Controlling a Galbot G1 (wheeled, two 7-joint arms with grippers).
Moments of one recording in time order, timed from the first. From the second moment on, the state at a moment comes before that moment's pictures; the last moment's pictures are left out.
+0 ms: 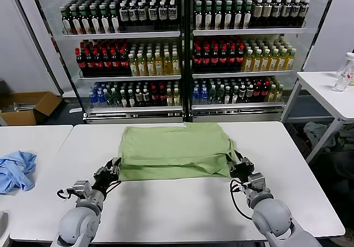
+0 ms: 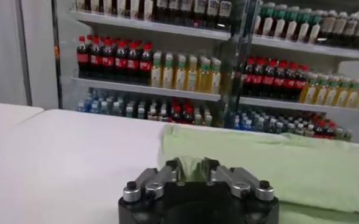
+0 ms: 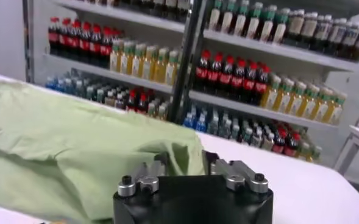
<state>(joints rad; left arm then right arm) 1.23 -1.17 -0.47 -1.81 -0.53 0.31 -0.13 -1.11 1.01 0.21 1.85 0.36 -0.42 0.24</state>
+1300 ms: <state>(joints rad) 1.31 -1.15 -0.49 -1.83 -0.63 0.53 -0.10 -1.21 0.98 0.24 1.94 0.61 -0.58 0.28</state>
